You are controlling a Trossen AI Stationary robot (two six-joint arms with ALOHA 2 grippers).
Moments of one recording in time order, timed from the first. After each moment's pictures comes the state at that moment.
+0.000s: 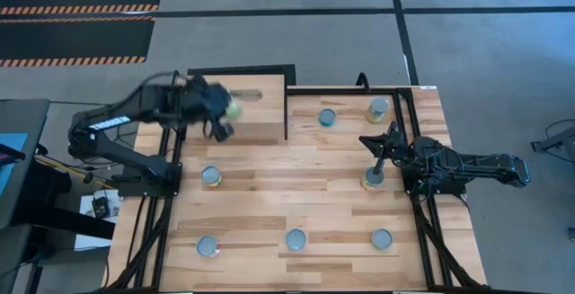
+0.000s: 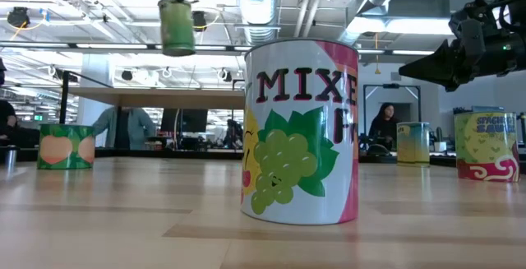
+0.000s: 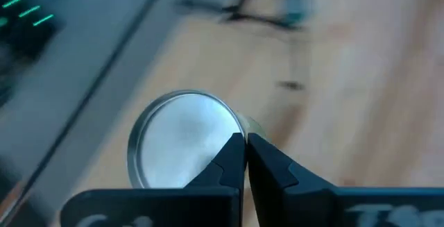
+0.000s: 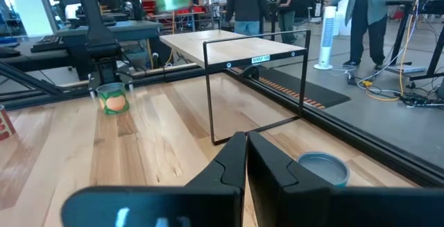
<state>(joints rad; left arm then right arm) 0.18 1.27 1.58 -1.25 -0.51 -0.18 -0.13 0.12 0.00 0.06 0.34 0.06</state>
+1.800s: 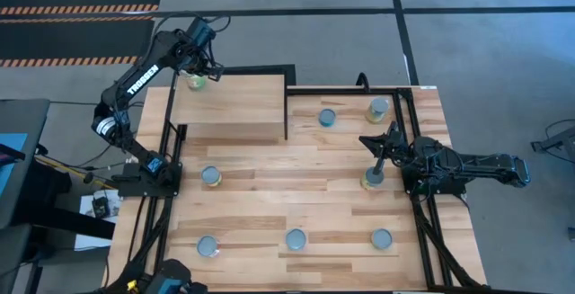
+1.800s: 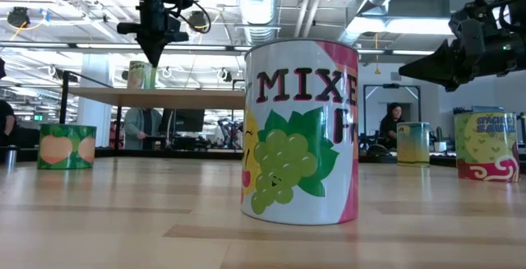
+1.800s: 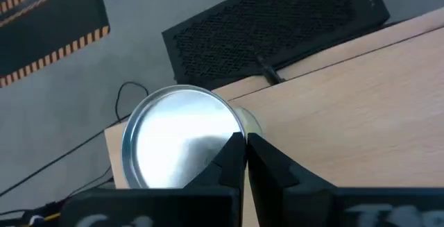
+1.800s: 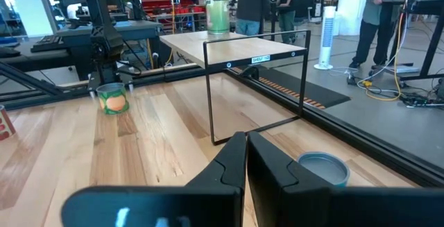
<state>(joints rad) 0.96 1.55 1.63 -1.26 -0.35 -0.21 -0.13 0.12 0.01 0.06 0.34 0.06</state>
